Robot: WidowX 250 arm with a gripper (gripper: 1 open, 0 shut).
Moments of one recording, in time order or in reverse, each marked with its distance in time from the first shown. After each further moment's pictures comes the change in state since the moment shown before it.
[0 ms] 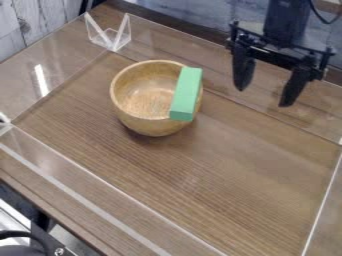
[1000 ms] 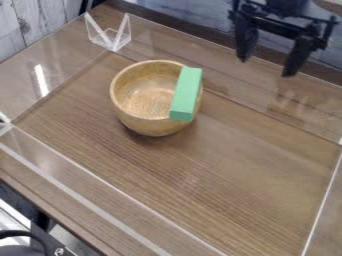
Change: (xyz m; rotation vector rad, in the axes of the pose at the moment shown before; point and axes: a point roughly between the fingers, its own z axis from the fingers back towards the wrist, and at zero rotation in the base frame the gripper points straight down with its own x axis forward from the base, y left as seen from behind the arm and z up) arm 0.019 0.026 0.024 0.015 -0.114 0.051
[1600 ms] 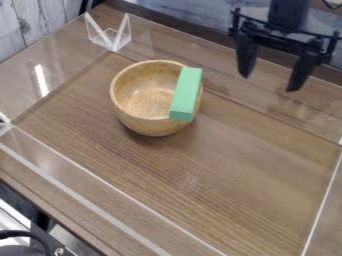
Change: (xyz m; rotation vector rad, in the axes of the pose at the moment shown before) arm -0.011 -0.022 -0.011 0.004 0.018 0.070
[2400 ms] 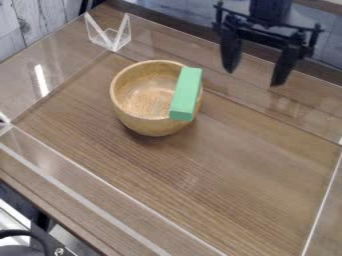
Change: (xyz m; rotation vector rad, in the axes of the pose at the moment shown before) arm -0.007 0.015 0.006 -0.016 0.004 -0.037
